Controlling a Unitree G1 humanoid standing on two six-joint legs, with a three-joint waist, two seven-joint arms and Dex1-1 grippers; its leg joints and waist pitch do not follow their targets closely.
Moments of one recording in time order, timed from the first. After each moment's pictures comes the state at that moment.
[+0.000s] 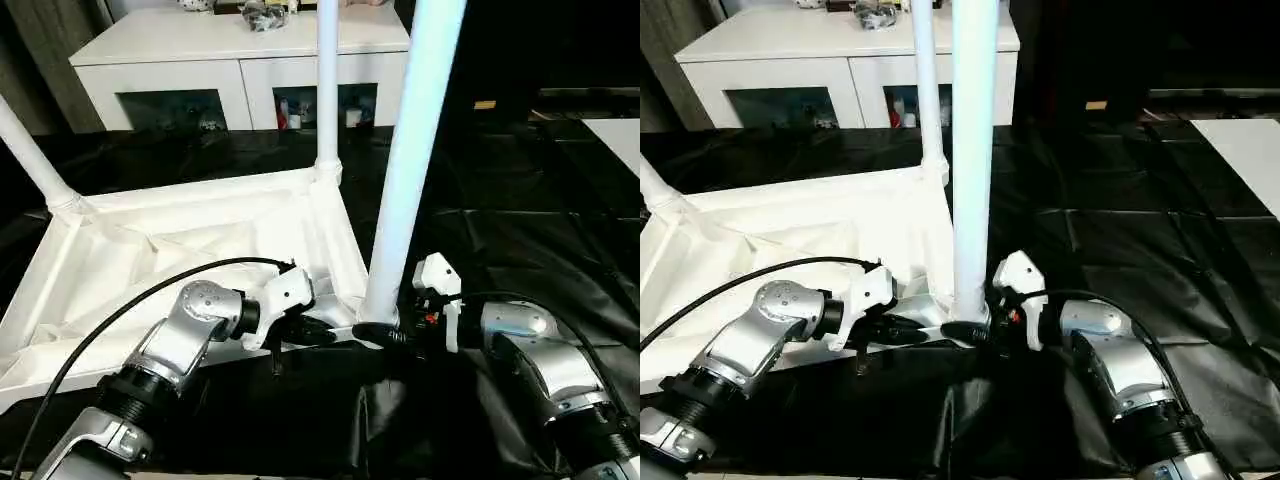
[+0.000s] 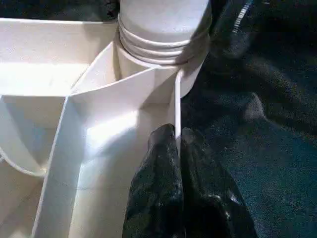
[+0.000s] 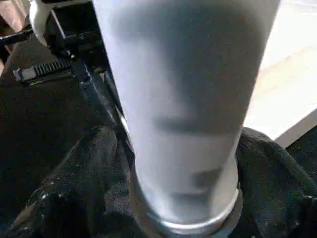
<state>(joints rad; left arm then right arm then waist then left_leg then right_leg) -0.47 0.38 -0.37 0.37 -0.05 0.21 -1.16 -0.32 -0.43 0.21 0.25 0.23 0.21 1.06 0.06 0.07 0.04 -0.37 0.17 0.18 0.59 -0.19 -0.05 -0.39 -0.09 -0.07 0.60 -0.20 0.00</state>
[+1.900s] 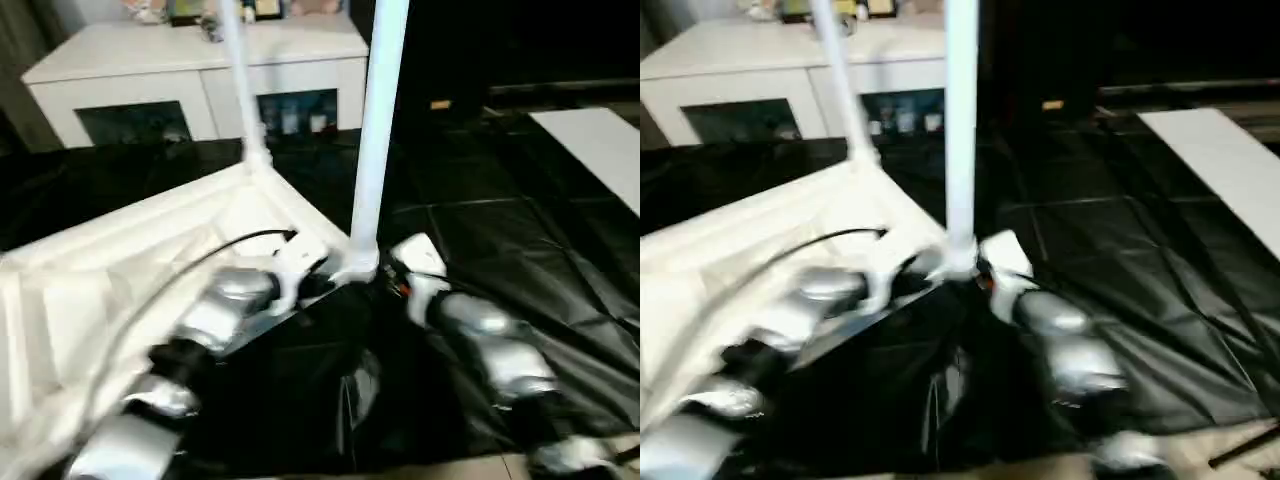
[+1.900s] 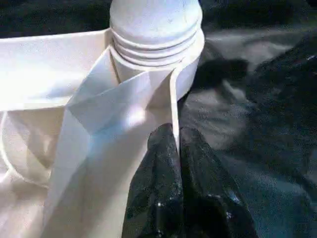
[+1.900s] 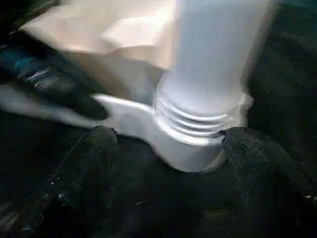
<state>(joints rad) -0.60 0.26 -0.30 0.60 0.01 0.23 -0.88 -0.36 -0.31 0.19 0.37 0.09 0.12 0.73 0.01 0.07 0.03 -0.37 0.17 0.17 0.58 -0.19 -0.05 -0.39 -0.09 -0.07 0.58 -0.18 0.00</state>
